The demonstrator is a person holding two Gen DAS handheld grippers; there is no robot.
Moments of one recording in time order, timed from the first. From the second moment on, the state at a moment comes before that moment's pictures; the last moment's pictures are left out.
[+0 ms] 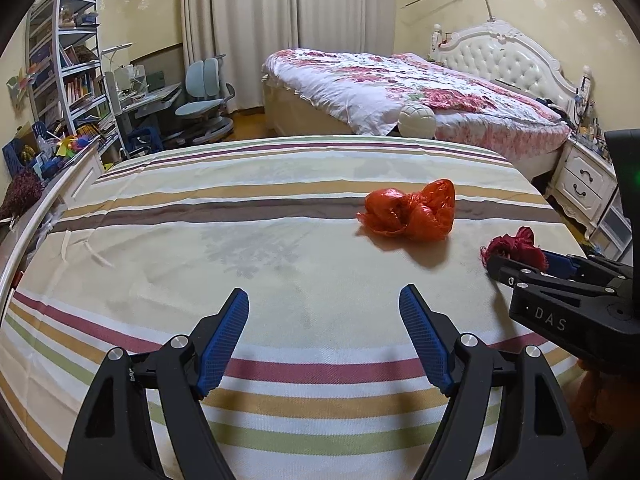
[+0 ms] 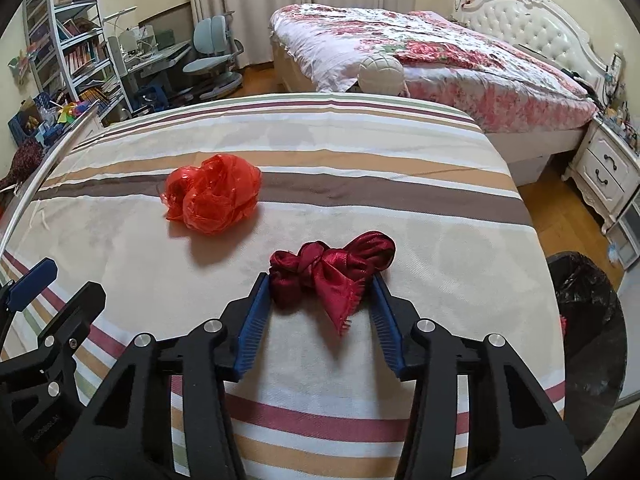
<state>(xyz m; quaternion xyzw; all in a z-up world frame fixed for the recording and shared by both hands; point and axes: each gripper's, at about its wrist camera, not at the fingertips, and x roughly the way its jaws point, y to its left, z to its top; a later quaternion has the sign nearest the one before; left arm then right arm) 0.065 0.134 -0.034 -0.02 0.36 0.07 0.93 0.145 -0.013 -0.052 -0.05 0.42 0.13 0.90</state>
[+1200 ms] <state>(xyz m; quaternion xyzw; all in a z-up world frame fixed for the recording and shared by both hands) 0.148 0.098 -0.047 -0.03 0.42 0.01 0.91 0.178 -0.059 -0.052 -0.02 0.42 0.10 0.90</state>
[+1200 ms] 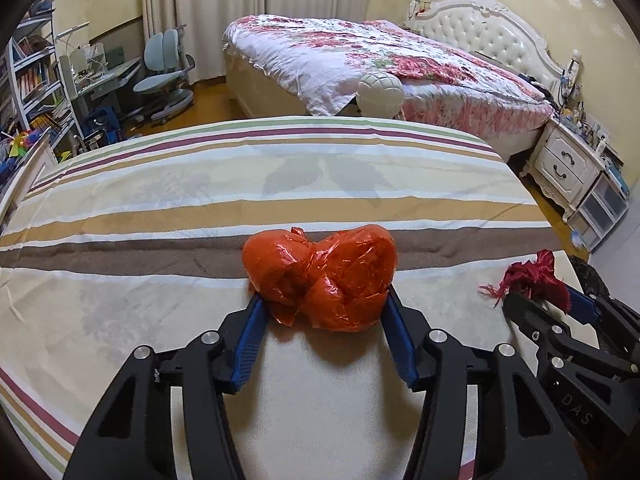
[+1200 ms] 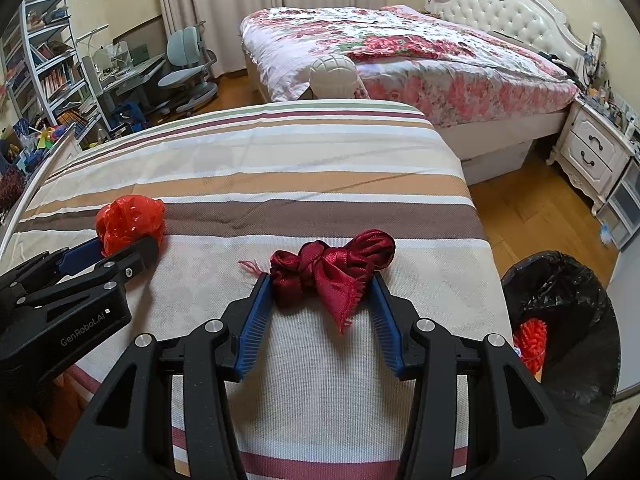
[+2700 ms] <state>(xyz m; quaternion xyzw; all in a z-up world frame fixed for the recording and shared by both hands) 0.041 0.069 -0.023 -0.02 0.36 -0.01 0.93 0.058 -0.086 -0.039 -0.01 0.39 0.10 0.92</state>
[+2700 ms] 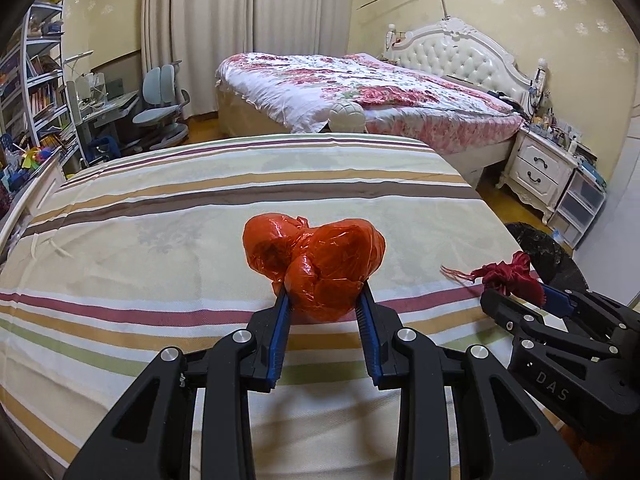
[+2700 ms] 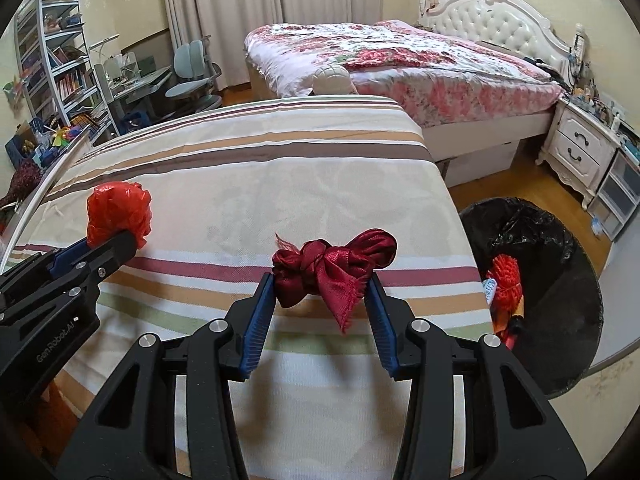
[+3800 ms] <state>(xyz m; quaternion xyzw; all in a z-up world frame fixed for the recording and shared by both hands) 0.055 -0.077 -0.021 0.04 0.33 -0.15 0.93 0.042 -0.242 -0.033 0.06 0.36 -0.06 0.93</state>
